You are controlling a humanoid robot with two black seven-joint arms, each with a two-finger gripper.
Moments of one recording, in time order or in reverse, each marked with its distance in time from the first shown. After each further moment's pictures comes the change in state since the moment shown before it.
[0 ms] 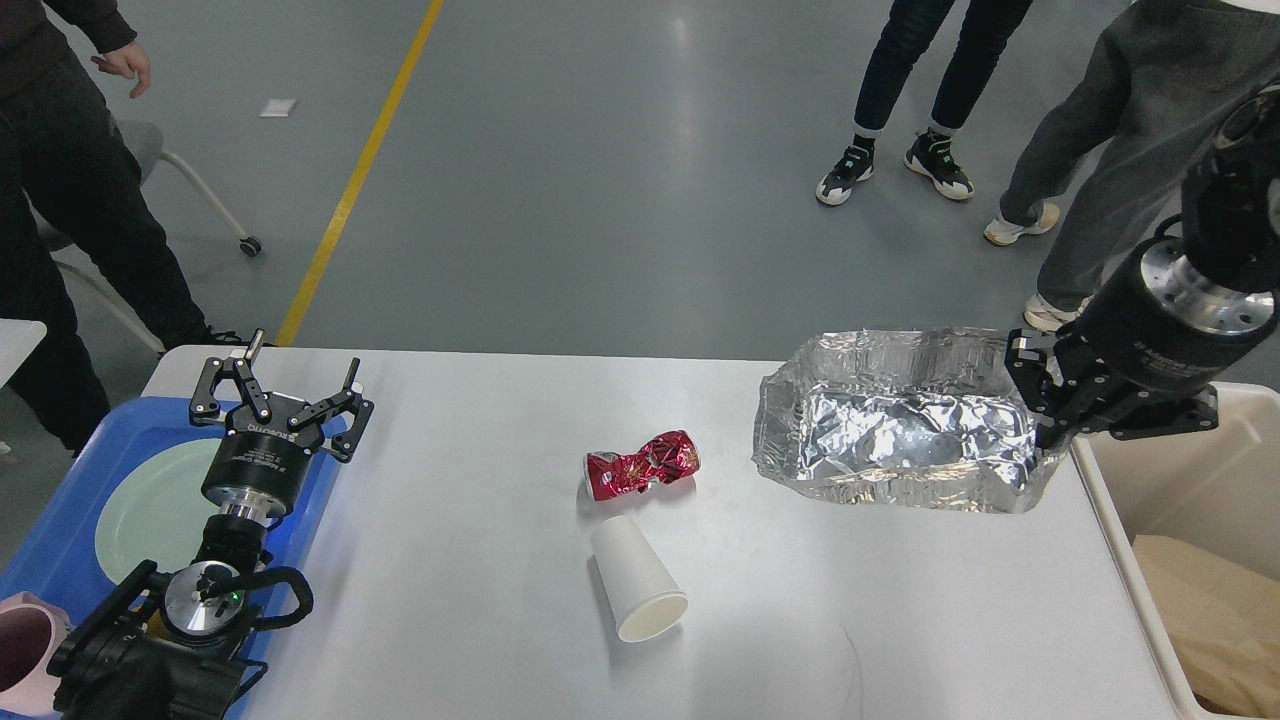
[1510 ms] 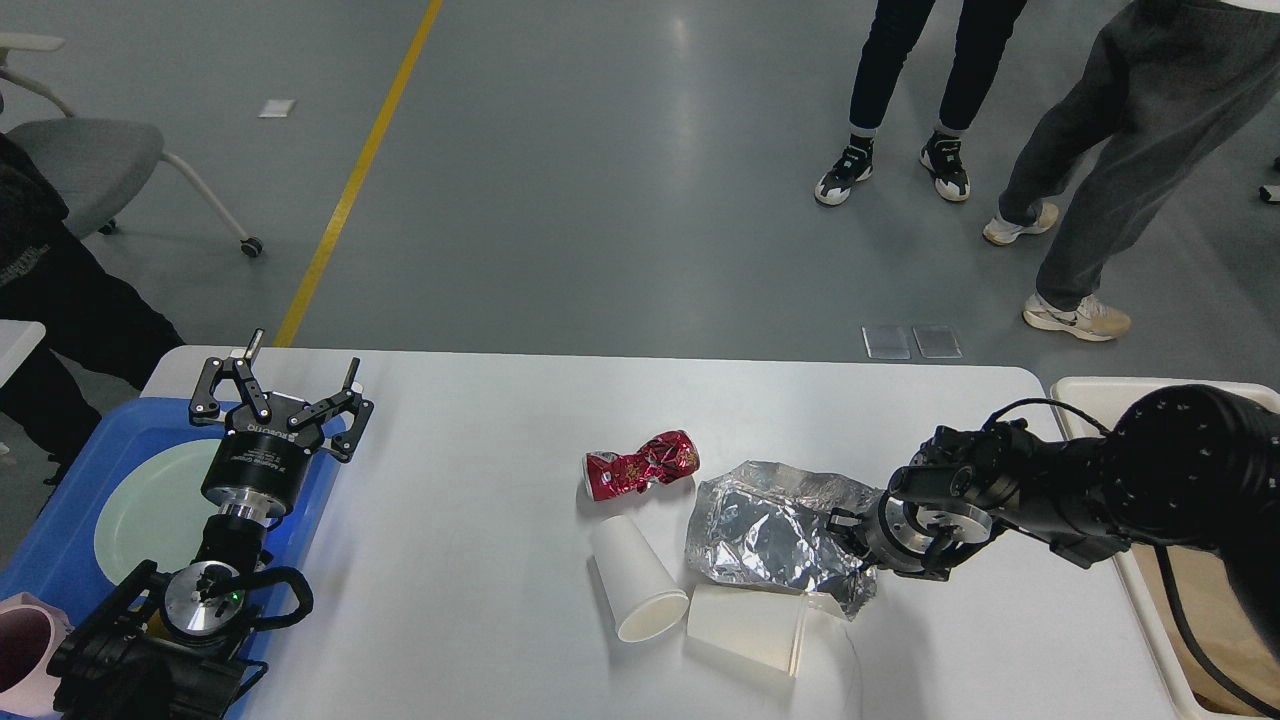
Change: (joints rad) left arm 0.000 0.000 -0.001 0.000 0.000 0.000 0.000; right arm -1.155 0.258 0.460 -0.771 -0.173 -0.451 0.015
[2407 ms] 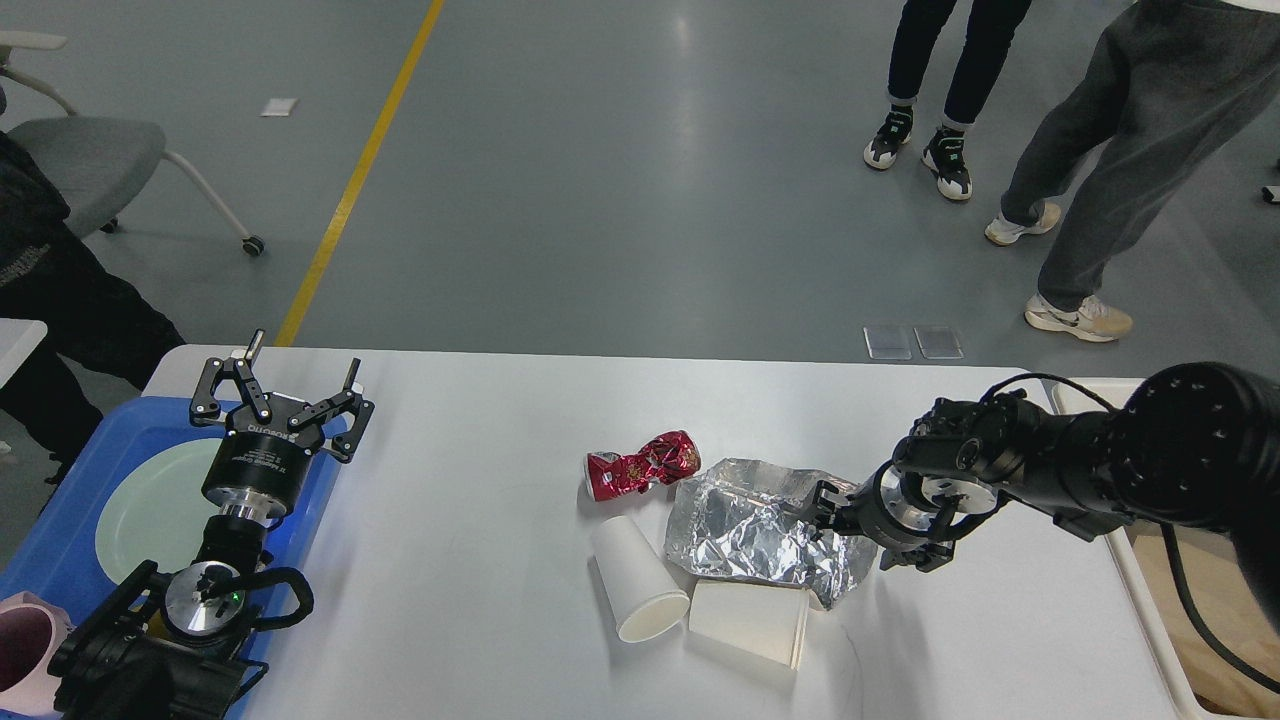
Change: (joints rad) left arm 0.000 0.000 0.001 0.000 0.000 0.000 0.000; right arm 0.035 -0.008 -0.004 -0.014 -0.010 0.096 0.066
